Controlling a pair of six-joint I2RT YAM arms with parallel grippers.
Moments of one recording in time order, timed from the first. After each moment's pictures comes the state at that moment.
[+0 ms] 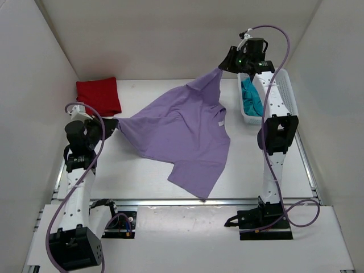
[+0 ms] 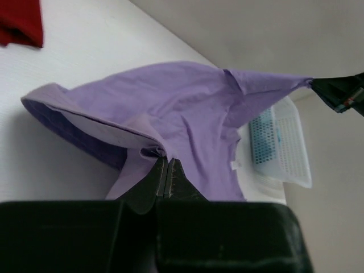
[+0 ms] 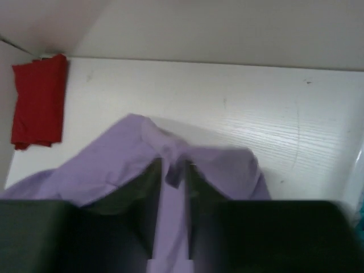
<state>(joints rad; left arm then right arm) 0.19 0.86 0.68 -0.03 0.39 -0.69 0.11 2.24 2.37 -0.55 -0.40 0.32</state>
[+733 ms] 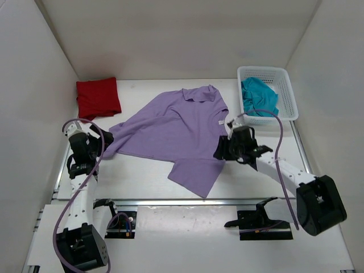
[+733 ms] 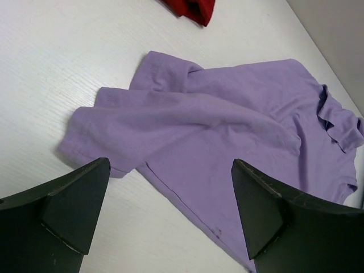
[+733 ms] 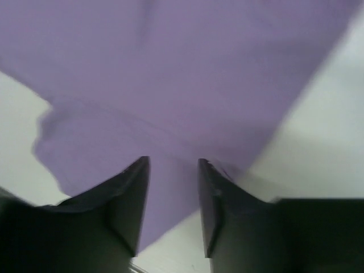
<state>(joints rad) 0.25 0.83 0.52 -0.15 0.06 -0.60 0.41 1.25 0.68 -0.19 -0.21 0.40</state>
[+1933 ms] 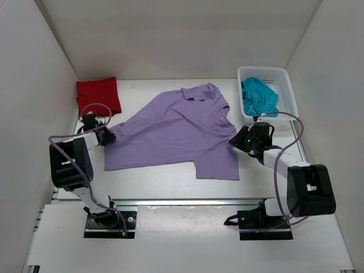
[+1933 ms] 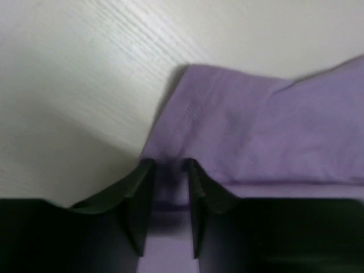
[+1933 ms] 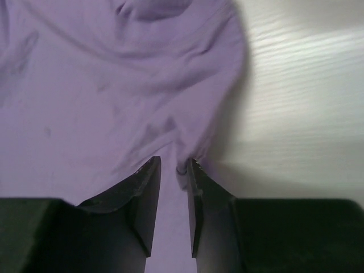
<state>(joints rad) 0.23 1.66 0.83 -0.03 0.08 -0.54 0.06 1.38 0.57 0.13 -0.27 0.57</state>
